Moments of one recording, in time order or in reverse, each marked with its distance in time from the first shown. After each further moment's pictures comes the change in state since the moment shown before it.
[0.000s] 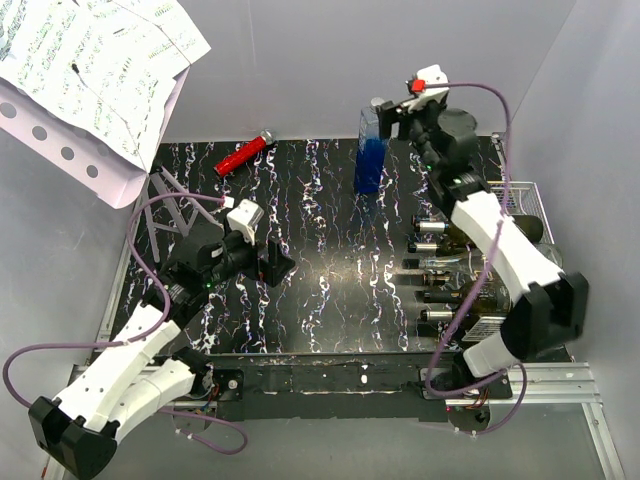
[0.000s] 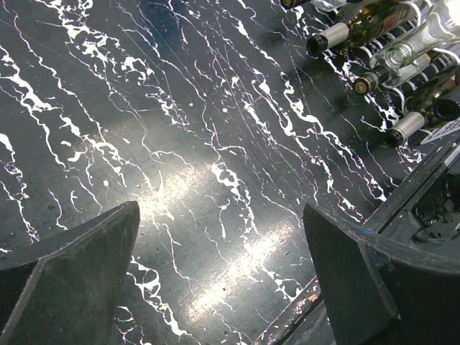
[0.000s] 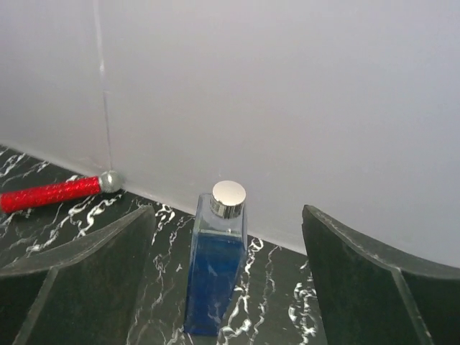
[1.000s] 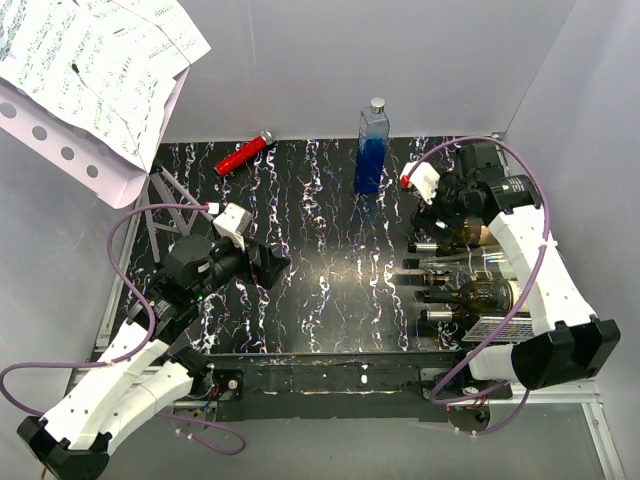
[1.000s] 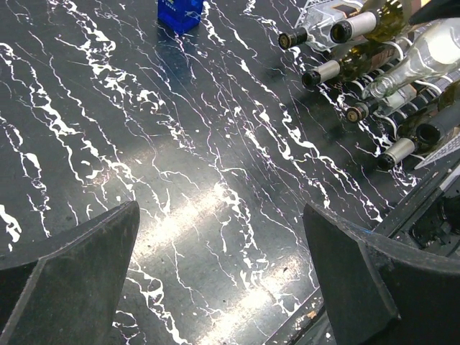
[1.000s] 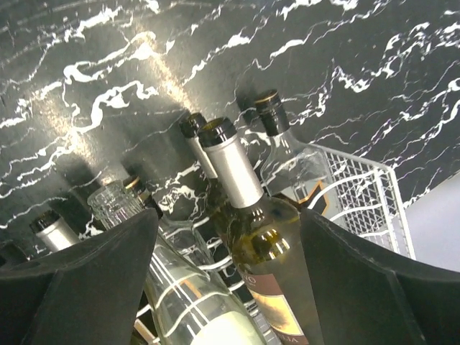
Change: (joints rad) left arm -0.049 -0.124 -0.002 -0.002 -0.103 -0.016; right arm -0.159 -0.248 0.010 -1.321 -0.315 -0.759
